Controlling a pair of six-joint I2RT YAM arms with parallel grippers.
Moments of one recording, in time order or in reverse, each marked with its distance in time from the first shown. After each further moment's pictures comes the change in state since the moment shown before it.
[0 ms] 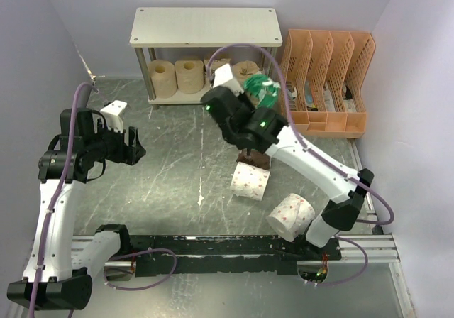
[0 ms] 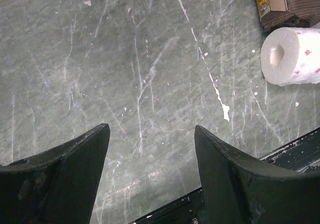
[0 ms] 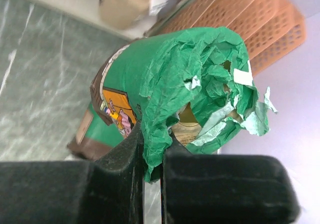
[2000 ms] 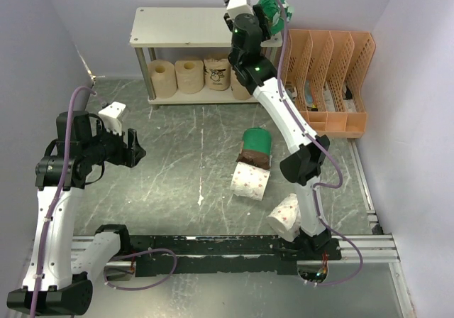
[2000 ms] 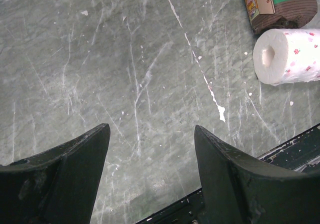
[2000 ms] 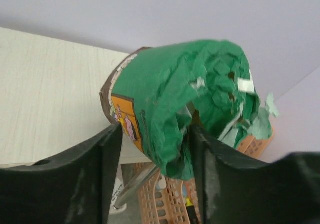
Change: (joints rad) left arm 0.000 -0.045 0.000 0.000 0.029 0.011; right arm -0.453 0.558 0.676 0.783 -0.219 -0.571
